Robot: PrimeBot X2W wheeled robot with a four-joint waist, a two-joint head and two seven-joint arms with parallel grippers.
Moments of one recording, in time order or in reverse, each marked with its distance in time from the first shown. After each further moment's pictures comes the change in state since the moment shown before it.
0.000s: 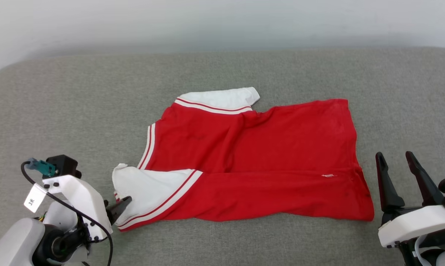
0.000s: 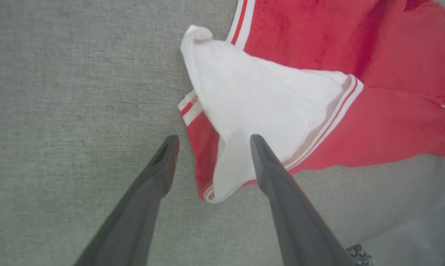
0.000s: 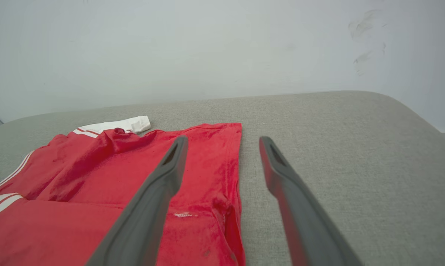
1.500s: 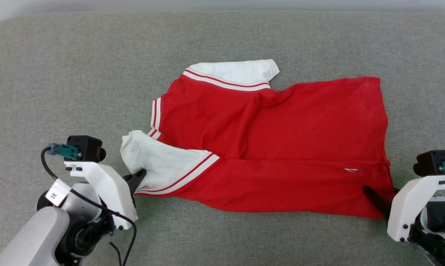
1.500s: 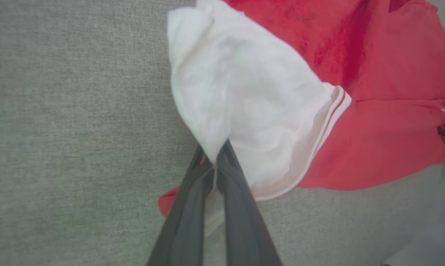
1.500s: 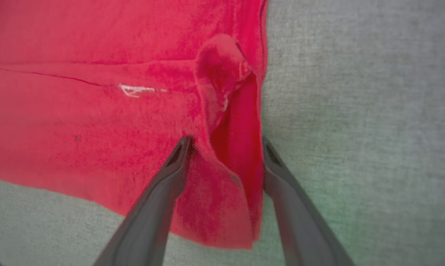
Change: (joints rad) left arm -0.057 -0.040 -0.054 -0.139 0.101 0.012 -0.079; right arm -0.113 -0.145 0.065 0.141 0.189 0.000 0.749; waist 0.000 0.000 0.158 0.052
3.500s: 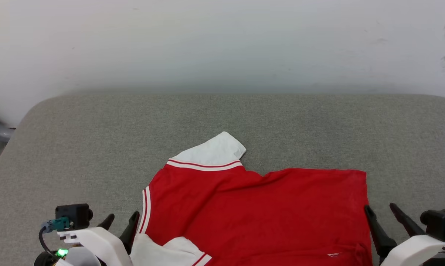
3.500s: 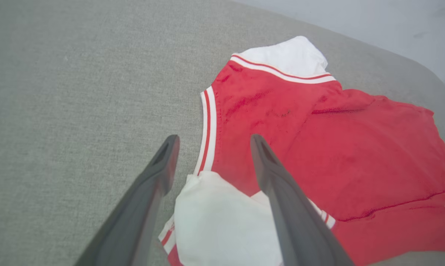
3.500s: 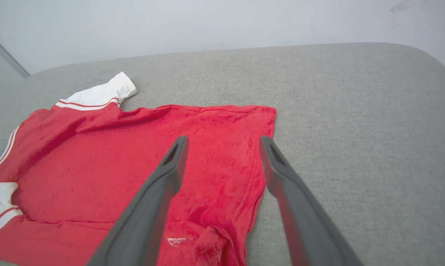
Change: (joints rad) left arm 0.281 -0.053 0.019 0.101 0.075 0.035 -0.352; right arm 0.251 0.049 0.007 -0.077 -0.072 0.000 -0.561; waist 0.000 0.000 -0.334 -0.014
